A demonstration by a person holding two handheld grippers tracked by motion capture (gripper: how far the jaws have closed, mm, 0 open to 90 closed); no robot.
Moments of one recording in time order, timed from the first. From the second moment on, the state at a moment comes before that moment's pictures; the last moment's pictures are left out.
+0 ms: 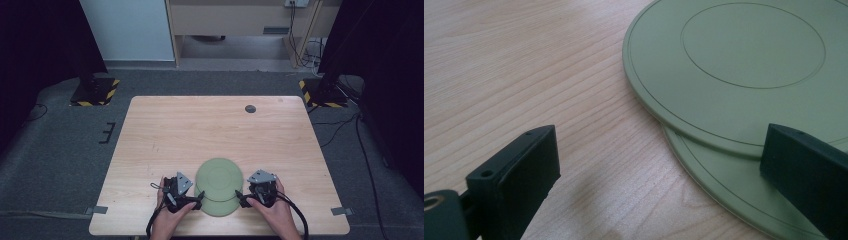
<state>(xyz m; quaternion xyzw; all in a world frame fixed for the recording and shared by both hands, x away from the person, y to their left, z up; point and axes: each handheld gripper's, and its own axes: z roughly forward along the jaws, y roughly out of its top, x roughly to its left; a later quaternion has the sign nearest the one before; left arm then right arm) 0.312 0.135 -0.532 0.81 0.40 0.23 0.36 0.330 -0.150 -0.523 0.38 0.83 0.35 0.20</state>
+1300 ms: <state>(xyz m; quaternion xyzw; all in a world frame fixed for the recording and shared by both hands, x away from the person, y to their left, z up) 0.312 0.132 -0.532 0.81 0.40 0.23 0.36 0.433 -0.123 -0.488 0.37 0.87 0.31 0.08</state>
